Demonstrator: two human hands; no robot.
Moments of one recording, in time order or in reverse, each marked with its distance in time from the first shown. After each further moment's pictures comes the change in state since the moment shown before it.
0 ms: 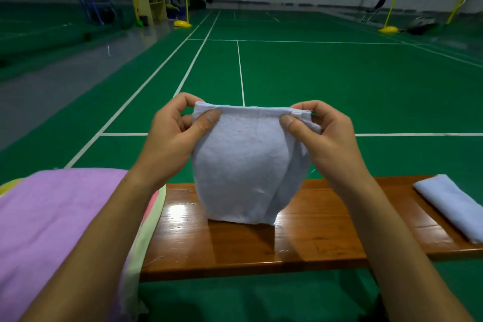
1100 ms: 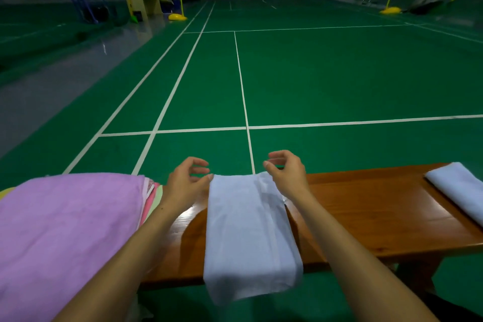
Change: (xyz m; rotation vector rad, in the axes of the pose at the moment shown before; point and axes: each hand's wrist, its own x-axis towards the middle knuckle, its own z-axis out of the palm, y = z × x) left_hand 0.002 -0.196 0.003 0.414 -0.034 -0.372; right_hand 0.015 0.194 0.047 -0.351 0.032 0.370
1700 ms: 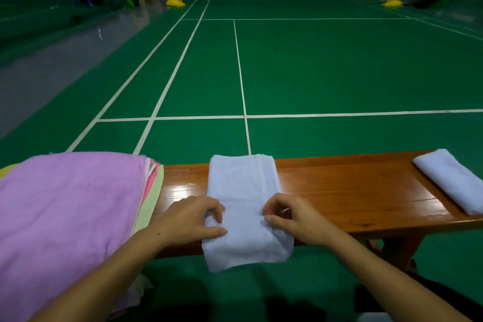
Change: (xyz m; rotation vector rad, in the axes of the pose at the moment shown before) left_hand -0.095 -0.014 0.000 0.538 -0.527 0.297; right_hand -0.114 0.055 -0.046 -0.164 -0.587 -0.206
